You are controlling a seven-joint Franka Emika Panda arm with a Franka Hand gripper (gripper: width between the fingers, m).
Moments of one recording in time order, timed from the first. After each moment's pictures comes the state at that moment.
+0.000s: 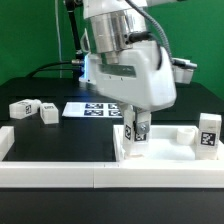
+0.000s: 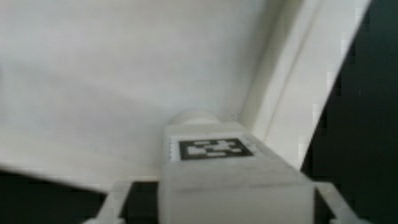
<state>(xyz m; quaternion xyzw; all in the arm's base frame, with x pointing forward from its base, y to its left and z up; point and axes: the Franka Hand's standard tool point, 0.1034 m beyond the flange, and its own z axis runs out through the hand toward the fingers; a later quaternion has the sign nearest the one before) 0.625 0.012 0.069 -0.73 0.67 0.02 0.11</state>
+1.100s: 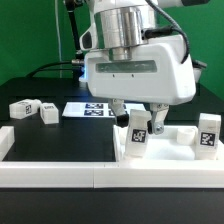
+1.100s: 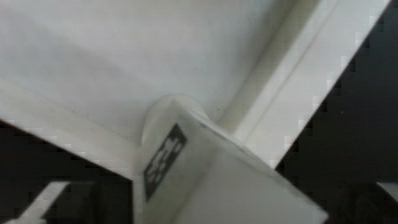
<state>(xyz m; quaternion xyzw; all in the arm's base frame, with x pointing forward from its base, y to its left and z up) 0.631 0.008 0.073 -0.90 0.43 -0.03 0.09</state>
